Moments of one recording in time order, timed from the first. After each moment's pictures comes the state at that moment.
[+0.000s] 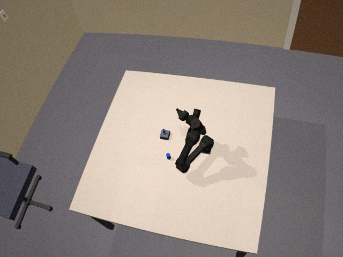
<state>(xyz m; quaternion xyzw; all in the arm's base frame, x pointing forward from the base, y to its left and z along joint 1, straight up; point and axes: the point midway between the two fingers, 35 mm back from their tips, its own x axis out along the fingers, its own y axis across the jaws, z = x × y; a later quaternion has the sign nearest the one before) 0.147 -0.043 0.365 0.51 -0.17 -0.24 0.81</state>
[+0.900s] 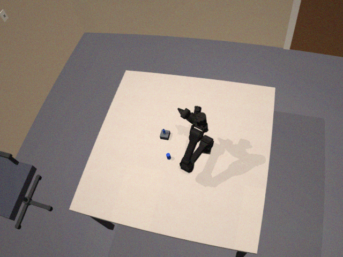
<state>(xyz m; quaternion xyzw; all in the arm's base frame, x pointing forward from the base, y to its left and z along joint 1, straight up) 0.142 -0.043 0.379 0.53 -0.14 -0.20 0.81</state>
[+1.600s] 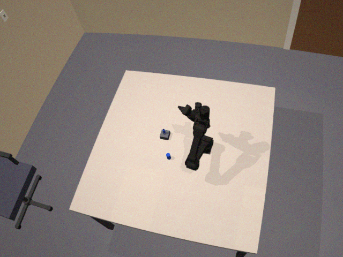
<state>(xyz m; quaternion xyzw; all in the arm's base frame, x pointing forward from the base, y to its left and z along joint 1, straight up) 0.139 -0.052 0.390 0.55 -0.10 -0.18 0.81</state>
